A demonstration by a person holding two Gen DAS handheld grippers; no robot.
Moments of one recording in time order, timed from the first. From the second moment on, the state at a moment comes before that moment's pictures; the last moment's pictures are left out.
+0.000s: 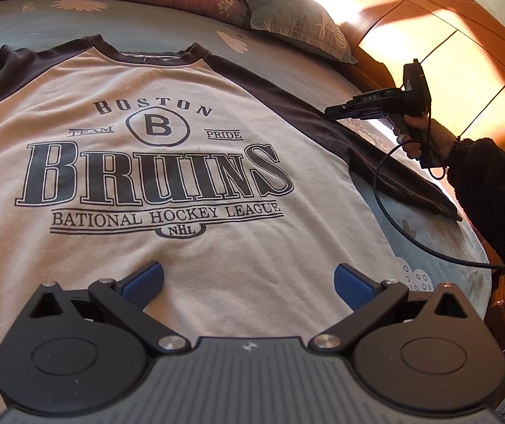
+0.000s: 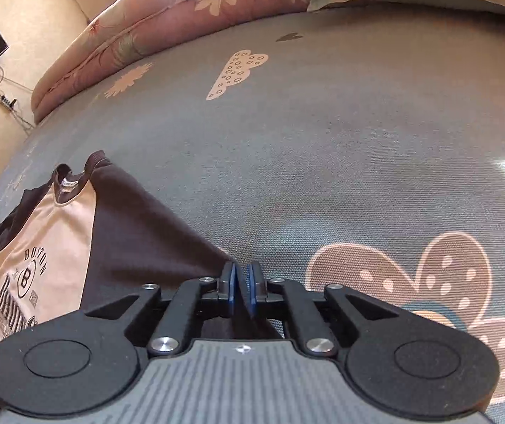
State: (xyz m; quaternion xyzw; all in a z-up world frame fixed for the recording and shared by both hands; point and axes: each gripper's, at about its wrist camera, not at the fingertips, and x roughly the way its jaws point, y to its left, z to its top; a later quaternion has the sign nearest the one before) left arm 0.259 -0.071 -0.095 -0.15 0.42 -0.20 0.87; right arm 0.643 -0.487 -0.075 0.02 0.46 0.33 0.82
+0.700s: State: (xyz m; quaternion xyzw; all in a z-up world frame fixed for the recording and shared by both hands) left arm 0.260 -0.072 -0.095 -0.15 0.42 -0.20 0.88; right arm 0.554 -0.621 -0.044 0.08 0.48 0.23 0.84
